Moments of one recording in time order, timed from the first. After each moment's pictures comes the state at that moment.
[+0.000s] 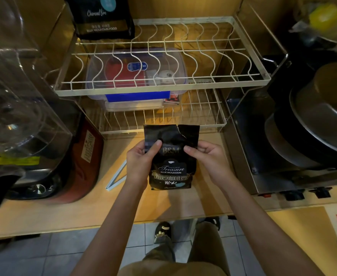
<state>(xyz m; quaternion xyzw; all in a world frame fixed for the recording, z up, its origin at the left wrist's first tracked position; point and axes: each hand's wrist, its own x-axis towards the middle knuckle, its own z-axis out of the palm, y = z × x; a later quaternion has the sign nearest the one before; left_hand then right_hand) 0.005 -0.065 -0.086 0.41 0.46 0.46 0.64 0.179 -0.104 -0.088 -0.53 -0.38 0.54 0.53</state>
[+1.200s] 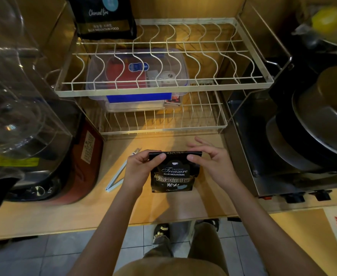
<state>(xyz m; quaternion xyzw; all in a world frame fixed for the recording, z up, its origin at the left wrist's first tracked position) -0.007 -0.067 -0.102 0.49 0.48 0.39 0.62 0.189 -0.108 -0.087 -0.61 -0.47 0.45 0.45</state>
